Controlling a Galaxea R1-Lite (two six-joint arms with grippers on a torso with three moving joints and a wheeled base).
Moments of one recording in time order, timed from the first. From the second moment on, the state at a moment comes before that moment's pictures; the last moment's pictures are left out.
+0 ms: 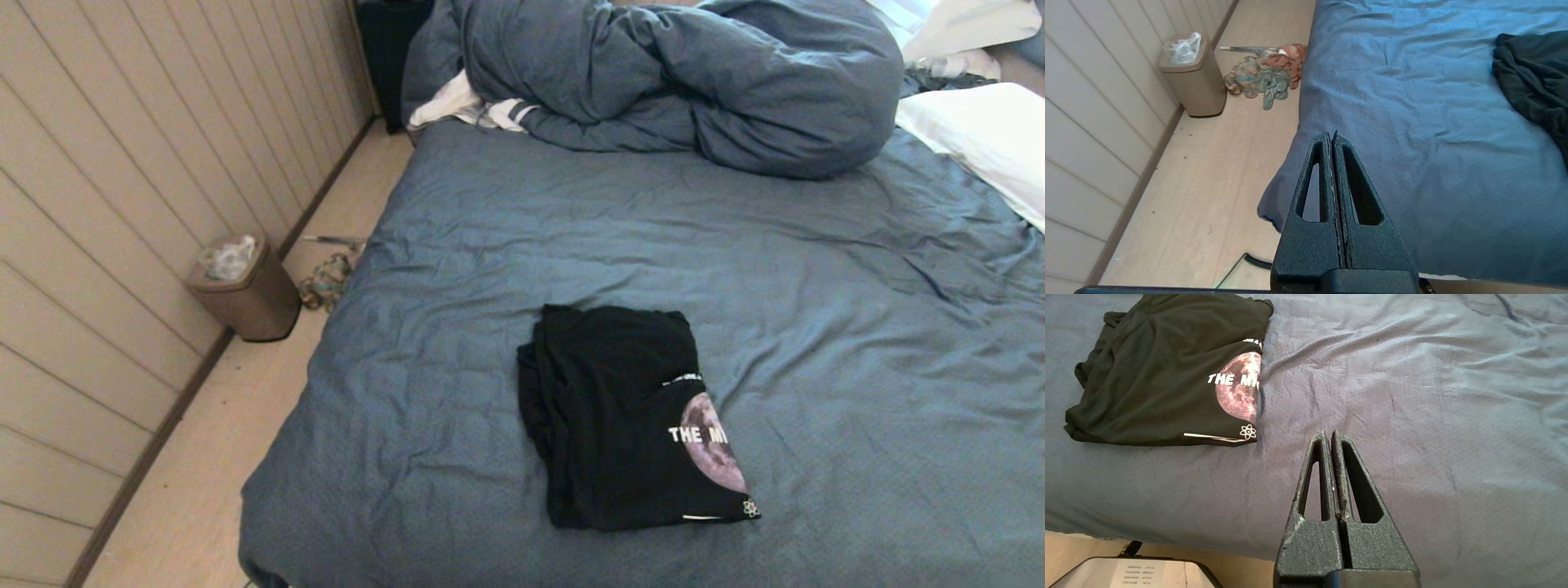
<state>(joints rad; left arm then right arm) 0.00 0.00 0.00 -0.08 -0.01 0.04 0.00 0.01 0.00 0.01 0.01 -0.05</state>
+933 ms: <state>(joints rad) 0.00 0.00 0.00 -0.08 -0.01 0.03 0.00 0.01 0.00 0.02 0.00 -0.04</state>
